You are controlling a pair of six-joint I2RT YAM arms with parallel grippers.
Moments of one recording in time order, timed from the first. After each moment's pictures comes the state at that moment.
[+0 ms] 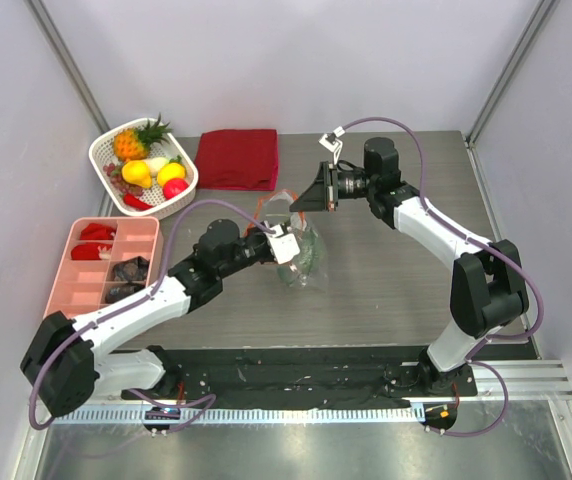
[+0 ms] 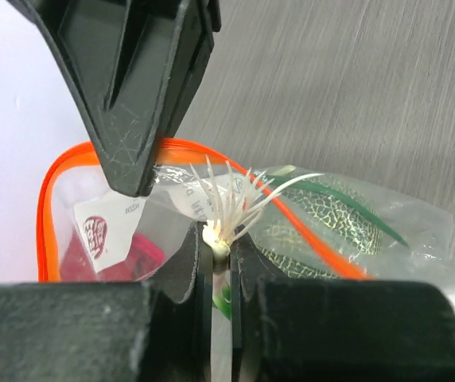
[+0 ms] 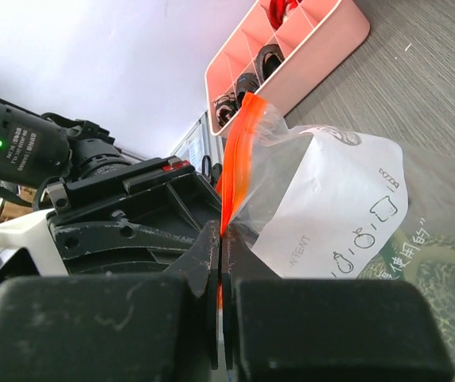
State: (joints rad) left arm -0.76 1.18 0.72 0.30 0.21 0.66; right arm 0.38 1.64 1.23 0.17 -1.13 0.64
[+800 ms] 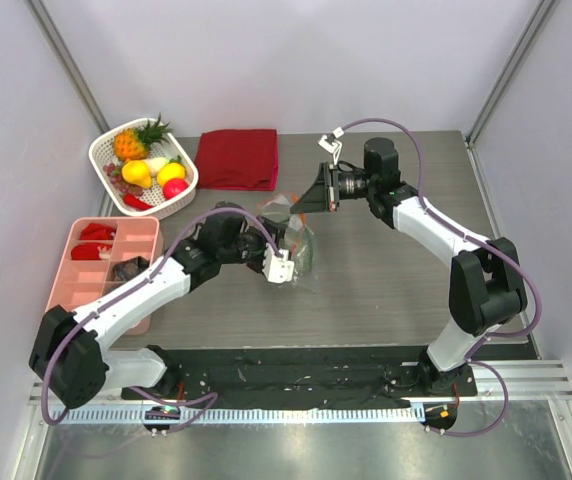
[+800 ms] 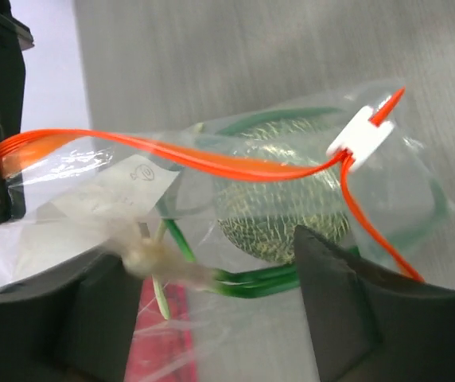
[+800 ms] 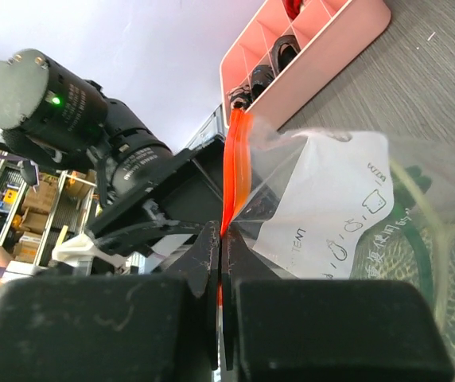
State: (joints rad) left arm -0.66 1.25 0.88 -0.18 0.47 1.23; right arm 0.38 1.66 1.23 0.20 -1.18 0.67
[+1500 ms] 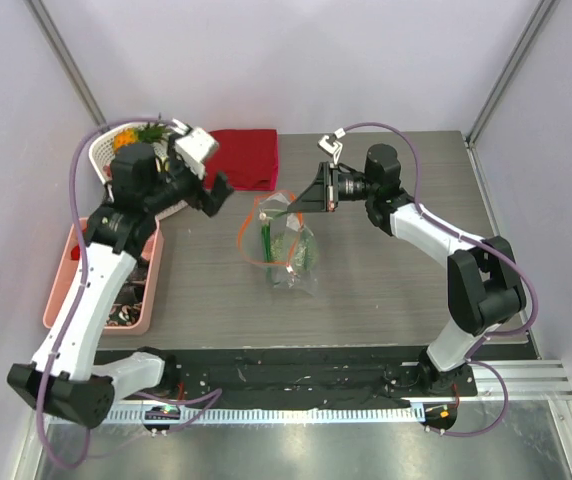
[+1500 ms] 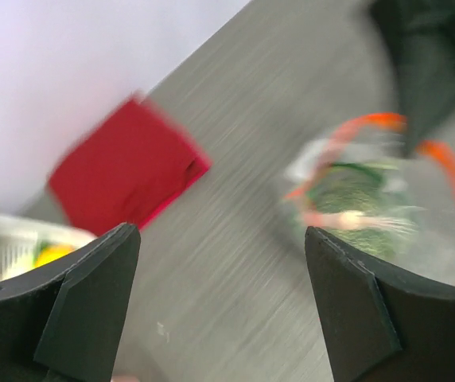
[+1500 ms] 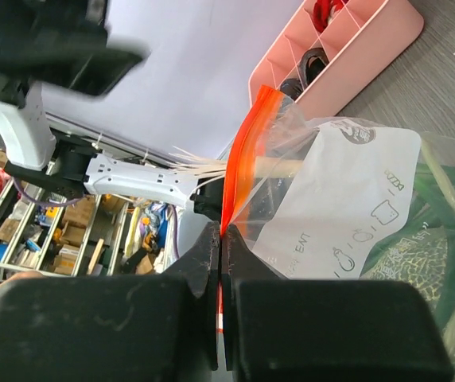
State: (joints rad) left arm -0.34 1.12 1.33 -0.49 0.44 0.38; right arm 0.39 1.66 1.15 0.47 -1.18 0.93
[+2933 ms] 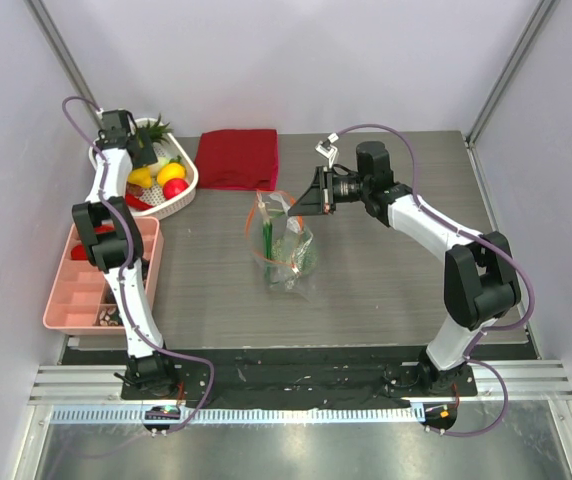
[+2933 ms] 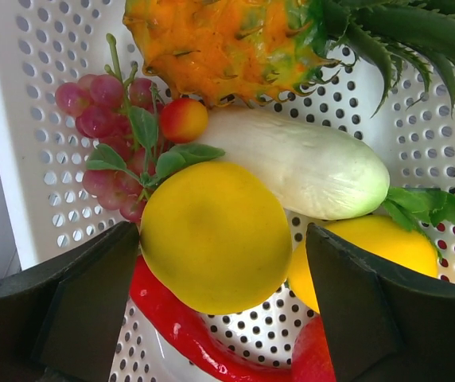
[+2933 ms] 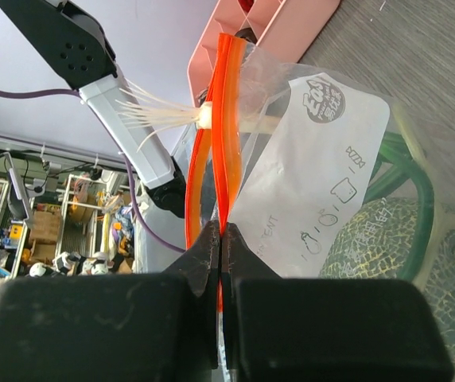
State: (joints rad) left arm 0.21 2.33 2.11 -0.54 -0.16 -0.14; right arm 0.39 1.70 1.25 0.08 -1.08 0.66
